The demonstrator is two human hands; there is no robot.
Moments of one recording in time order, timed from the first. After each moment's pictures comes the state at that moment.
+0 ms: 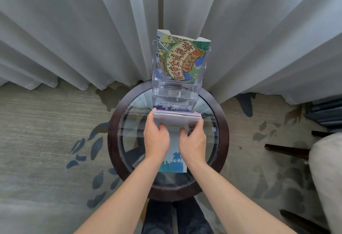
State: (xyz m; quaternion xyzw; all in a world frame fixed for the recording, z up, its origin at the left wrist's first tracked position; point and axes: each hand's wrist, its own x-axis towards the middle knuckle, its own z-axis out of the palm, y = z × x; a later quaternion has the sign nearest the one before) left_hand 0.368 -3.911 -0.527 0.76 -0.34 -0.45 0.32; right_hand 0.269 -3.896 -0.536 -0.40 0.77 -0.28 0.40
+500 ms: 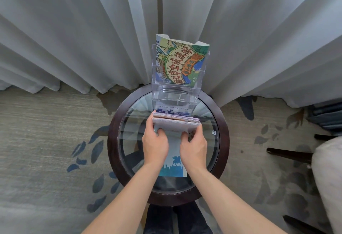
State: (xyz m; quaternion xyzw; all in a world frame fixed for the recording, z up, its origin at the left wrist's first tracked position) left_hand 0.369 -3.905 -0.535 0.77 -0.35 -0.43 0.31; right_hand 0.264 -3.891 -0.541 -0.39 0.77 -0.29 0.40
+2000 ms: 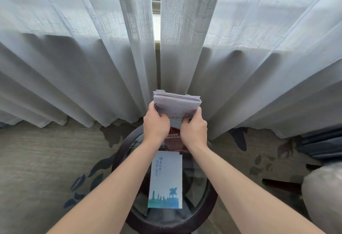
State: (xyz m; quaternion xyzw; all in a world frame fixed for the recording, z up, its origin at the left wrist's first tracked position) left_hand 0.364 -4.037 -0.398 0.75 -0.43 -0.37 0.33; right_hand 0.254 -4.023 -0.406 -0.47 0.75 -0.32 0.33
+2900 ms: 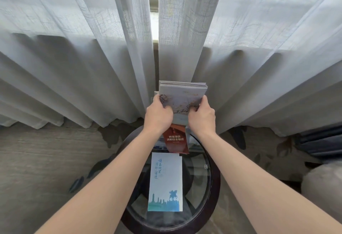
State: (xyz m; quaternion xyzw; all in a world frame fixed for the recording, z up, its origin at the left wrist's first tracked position) left_hand 0.366 -4.074 -0.389 0.72 -0.50 -0.41 0.26; right_hand 0.230 -4.067 -0.400 -0.48 0.76 -0.29 0.33
